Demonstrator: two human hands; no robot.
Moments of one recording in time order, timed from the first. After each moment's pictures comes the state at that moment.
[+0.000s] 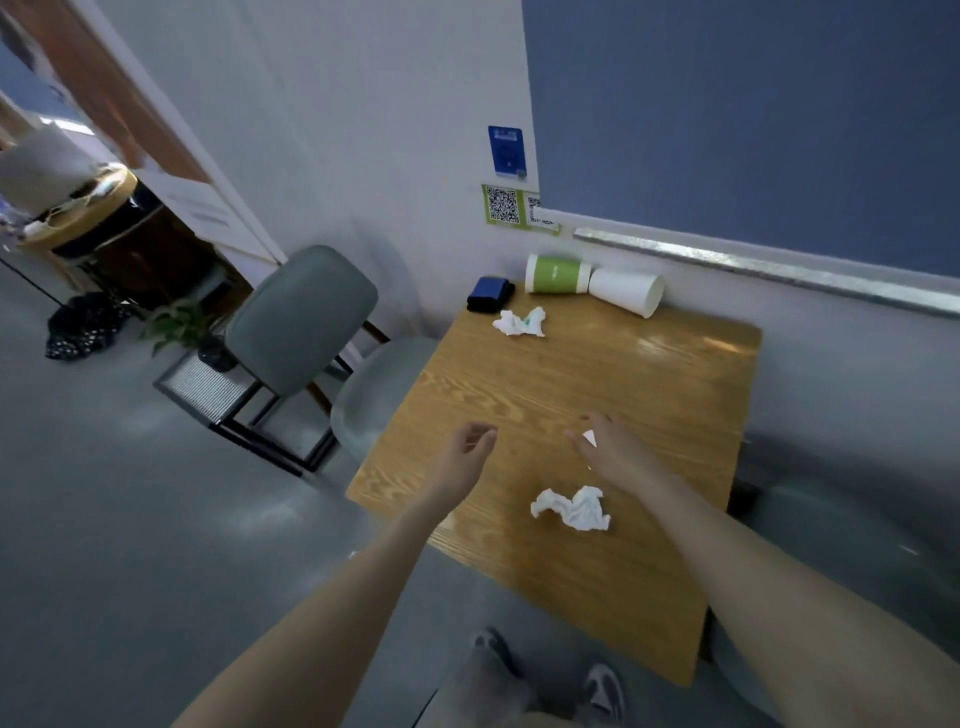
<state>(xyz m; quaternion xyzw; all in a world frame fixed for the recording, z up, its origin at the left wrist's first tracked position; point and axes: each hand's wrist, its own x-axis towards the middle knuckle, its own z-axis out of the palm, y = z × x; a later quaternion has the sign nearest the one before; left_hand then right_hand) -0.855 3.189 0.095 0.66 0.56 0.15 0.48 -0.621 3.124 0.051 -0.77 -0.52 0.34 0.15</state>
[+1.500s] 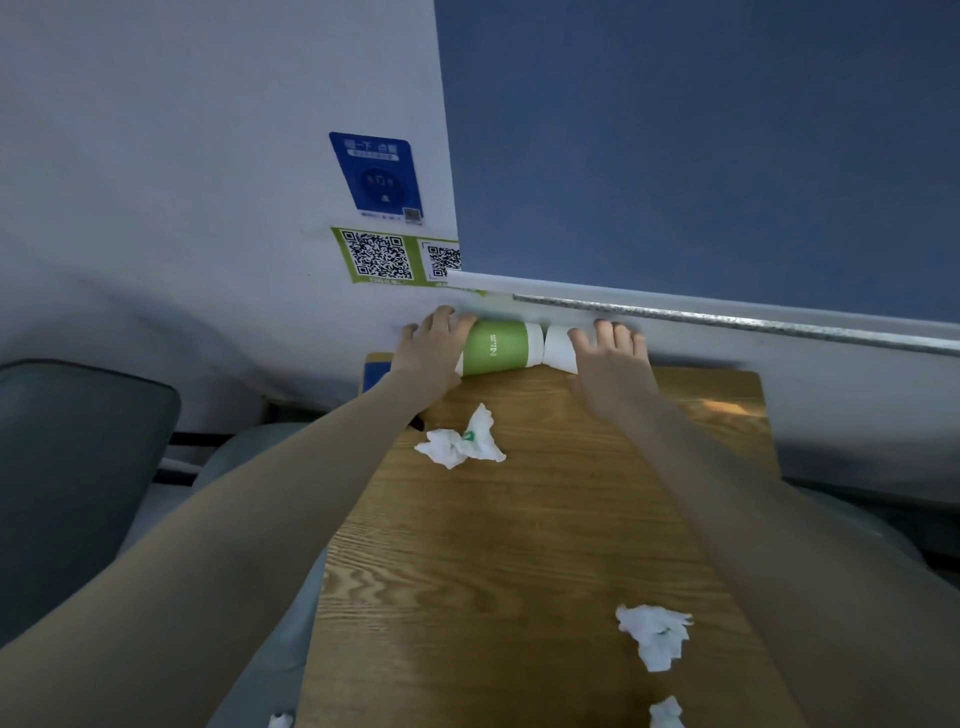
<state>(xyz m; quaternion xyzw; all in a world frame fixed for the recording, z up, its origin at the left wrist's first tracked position) -0.617 3.616 0.017 0.96 0.26 -0.13 0.02 -0.472 3.418 0.024 -0.89 -0.44 0.06 -0.08</state>
